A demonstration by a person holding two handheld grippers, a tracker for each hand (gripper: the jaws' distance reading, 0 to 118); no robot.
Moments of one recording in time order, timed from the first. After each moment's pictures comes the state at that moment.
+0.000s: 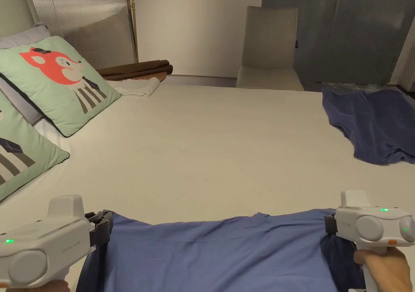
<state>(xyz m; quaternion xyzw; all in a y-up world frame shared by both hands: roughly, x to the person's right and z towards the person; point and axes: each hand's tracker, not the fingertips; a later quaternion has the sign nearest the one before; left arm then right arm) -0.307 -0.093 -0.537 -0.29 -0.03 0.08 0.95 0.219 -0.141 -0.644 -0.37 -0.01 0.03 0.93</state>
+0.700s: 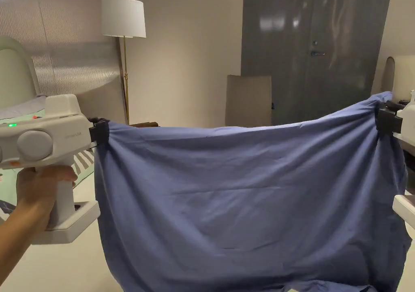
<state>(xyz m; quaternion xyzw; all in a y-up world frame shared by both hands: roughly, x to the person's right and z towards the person) -0.259 0.171 -0.583 -0.08 -0.05 0.06 0.99 0.279 0.187 -0.537 -0.01 -0.03 0.02 1.00</state>
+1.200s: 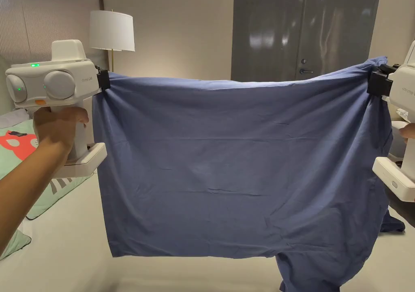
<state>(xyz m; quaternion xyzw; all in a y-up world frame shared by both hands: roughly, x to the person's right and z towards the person) -0.231 0.234 -0.701 0.01 0.00 0.05 1.00 0.301 0.232 -0.621 0.05 -0.04 0.00 1.00</state>
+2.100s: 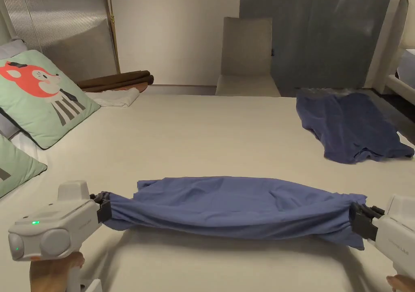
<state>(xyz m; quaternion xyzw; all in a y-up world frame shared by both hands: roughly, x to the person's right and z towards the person) -0.264 -0.115 -0.581 -0.23 -0.01 0.06 0.97 0.296 -0.111 -0.523 -0.22 0.00 -0.09 0.97</state>
